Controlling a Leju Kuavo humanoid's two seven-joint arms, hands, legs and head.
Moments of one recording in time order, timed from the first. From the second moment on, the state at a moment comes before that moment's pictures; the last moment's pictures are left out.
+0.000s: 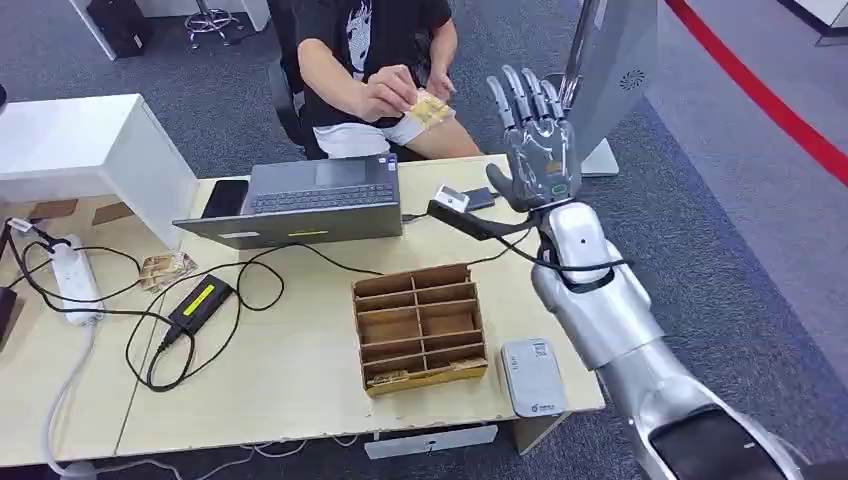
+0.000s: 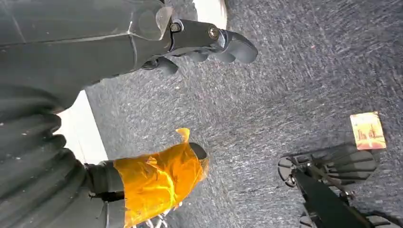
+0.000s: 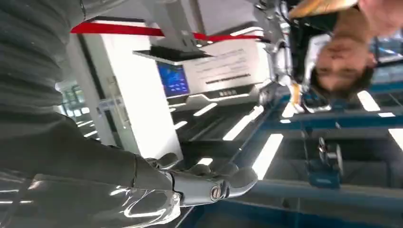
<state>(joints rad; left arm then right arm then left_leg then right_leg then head) -0.16 0.06 0.98 -0.21 -1.26 -0.07 0.05 -0.77 0.01 0.46 -1.04 1.29 -0.36 0.09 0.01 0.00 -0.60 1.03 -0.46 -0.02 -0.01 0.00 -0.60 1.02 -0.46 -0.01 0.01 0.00</state>
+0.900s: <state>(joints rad) -0.19 0.05 0.93 -0.21 -1.28 -0.08 0.06 -0.93 0.08 0.50 -0.67 1.24 -0.44 0.07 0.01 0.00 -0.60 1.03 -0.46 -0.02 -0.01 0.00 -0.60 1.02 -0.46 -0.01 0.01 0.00</state>
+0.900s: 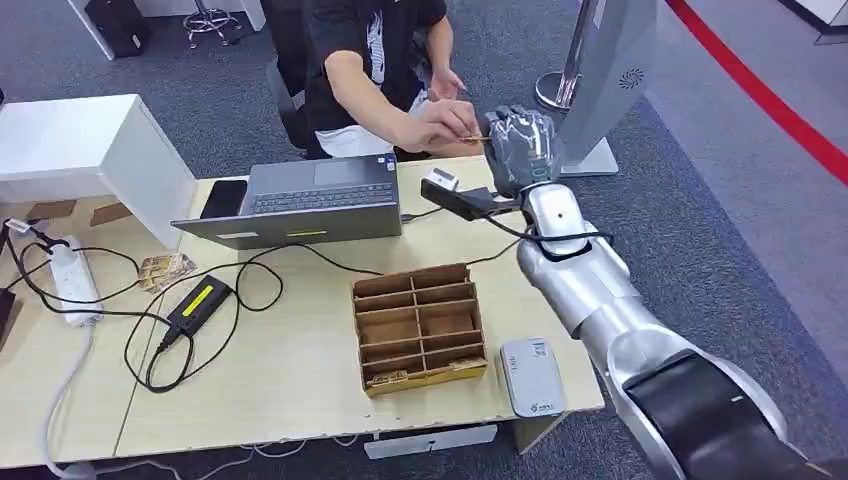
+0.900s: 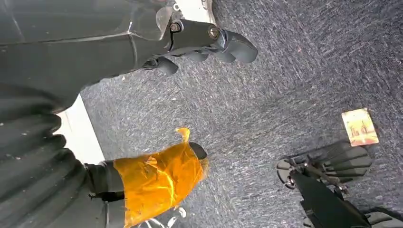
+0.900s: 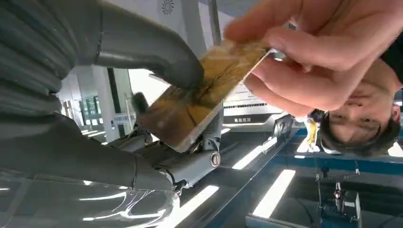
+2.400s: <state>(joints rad) -0.07 0.08 1.05 -0.21 -1.13 -0.03 0.01 -0.01 -0.35 0.38 -1.67 0.98 -0.22 -0.15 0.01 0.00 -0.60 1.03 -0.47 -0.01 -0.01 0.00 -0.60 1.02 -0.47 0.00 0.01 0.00</state>
